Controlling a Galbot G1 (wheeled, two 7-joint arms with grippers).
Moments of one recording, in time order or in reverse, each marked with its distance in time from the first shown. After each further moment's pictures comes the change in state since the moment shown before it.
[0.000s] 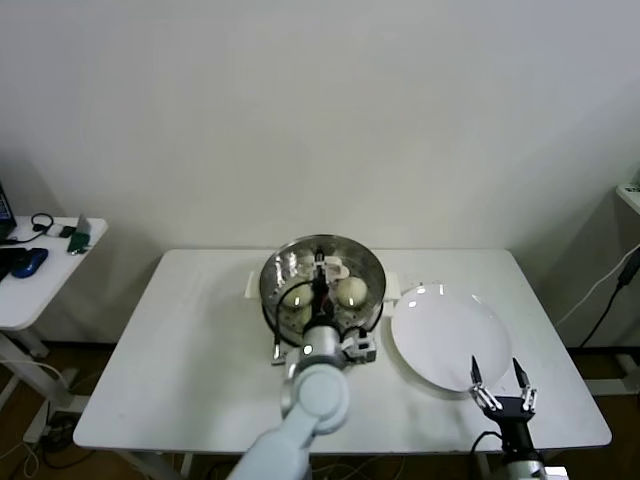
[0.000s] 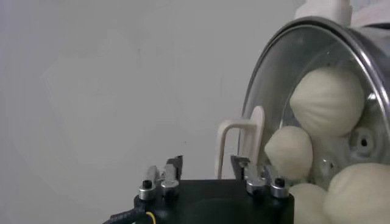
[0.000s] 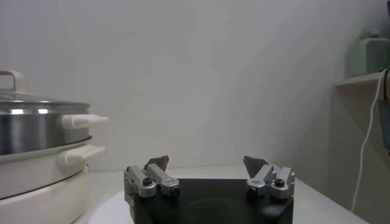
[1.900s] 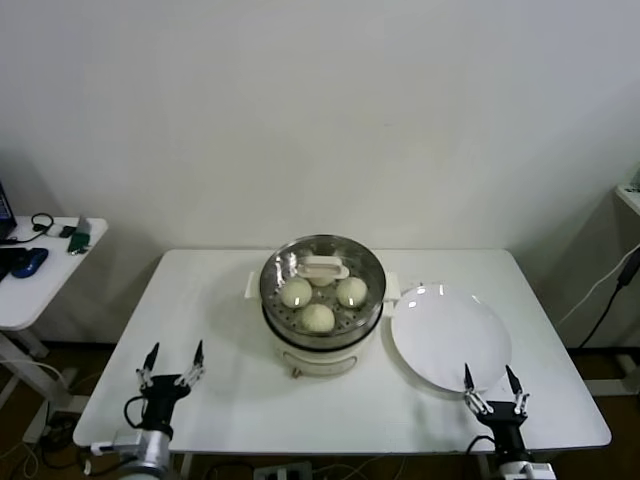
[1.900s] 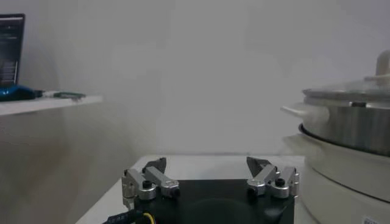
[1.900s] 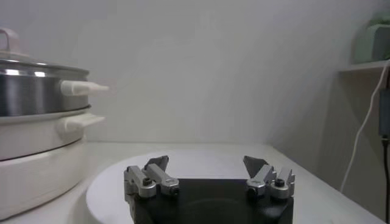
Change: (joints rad) left arm 0.592 0.196 -0.718 -0.016 -1.787 -0.888 -0.345; right arm -0.005 -0.003 -0.036 0.011 -0.086 -0.103 0.091
